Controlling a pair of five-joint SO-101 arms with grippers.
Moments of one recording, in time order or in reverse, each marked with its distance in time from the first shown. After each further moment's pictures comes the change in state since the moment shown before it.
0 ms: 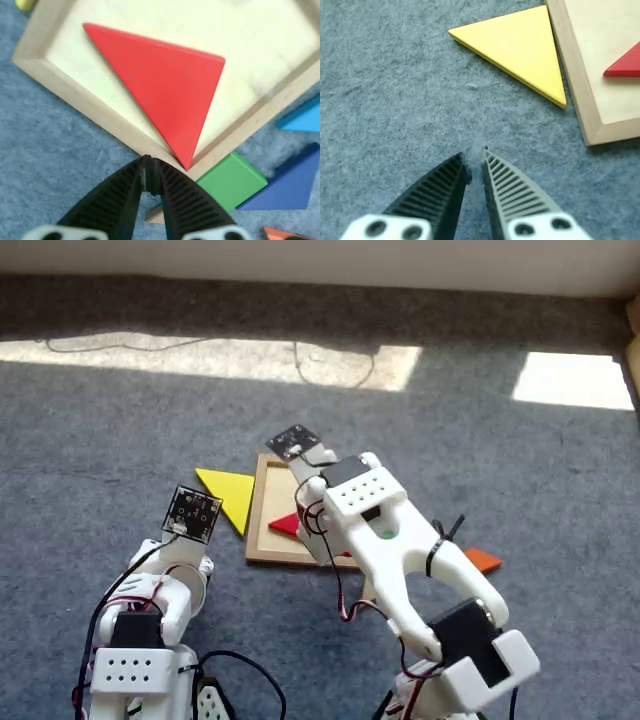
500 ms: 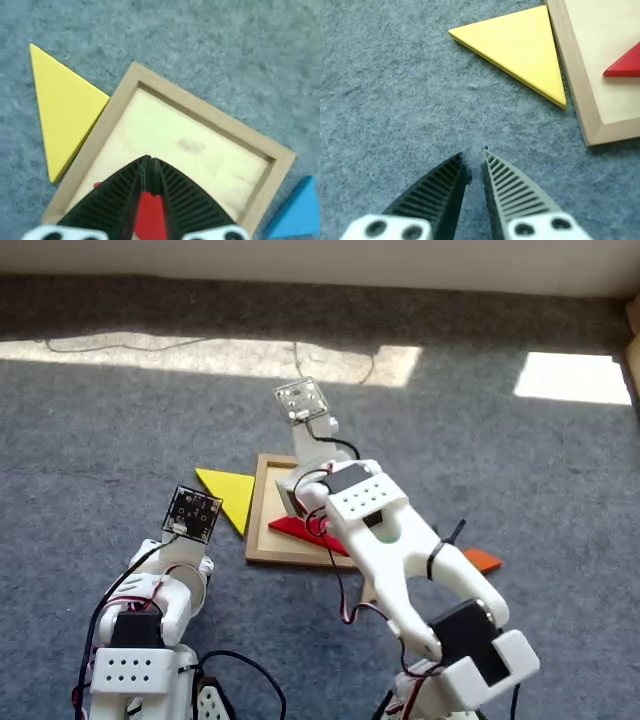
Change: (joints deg) left arm 0.0 0.0 0.0 0.0 0.0; right arm -0.1 1.5 3.7 -32.0 -12.7
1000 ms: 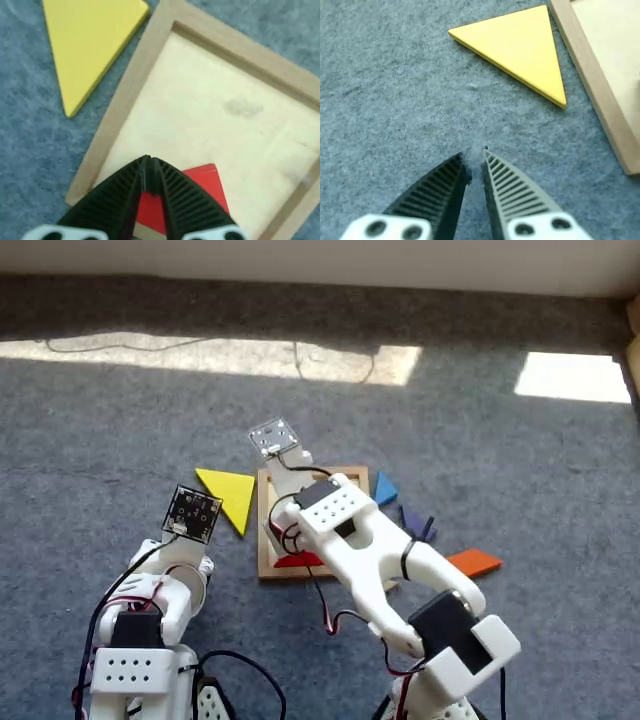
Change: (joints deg) left arm 0.0 0.0 0.0 0.0 0.0; right arm -6.5 3.4 -0.1 11.3 -0.8
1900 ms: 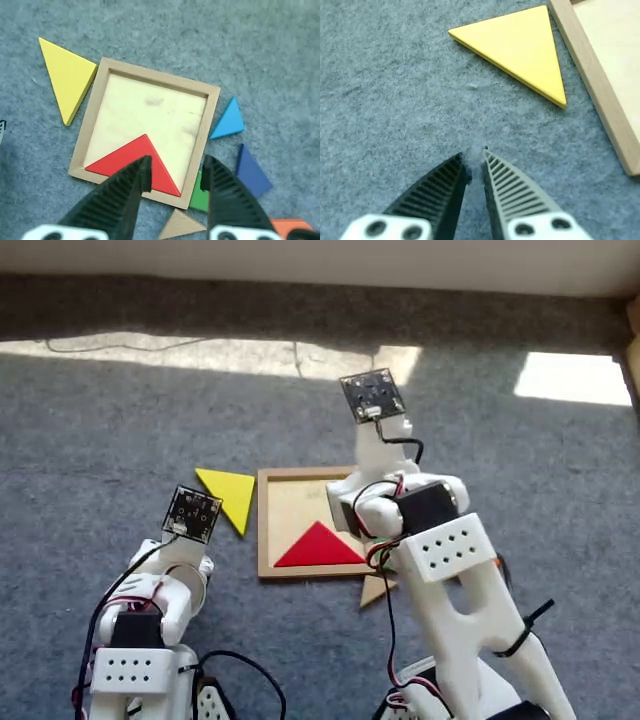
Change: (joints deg) left arm 0.0 0.0 0.0 0.0 0.0; right arm 13.2 -36.0 1.1 20.3 -0.4
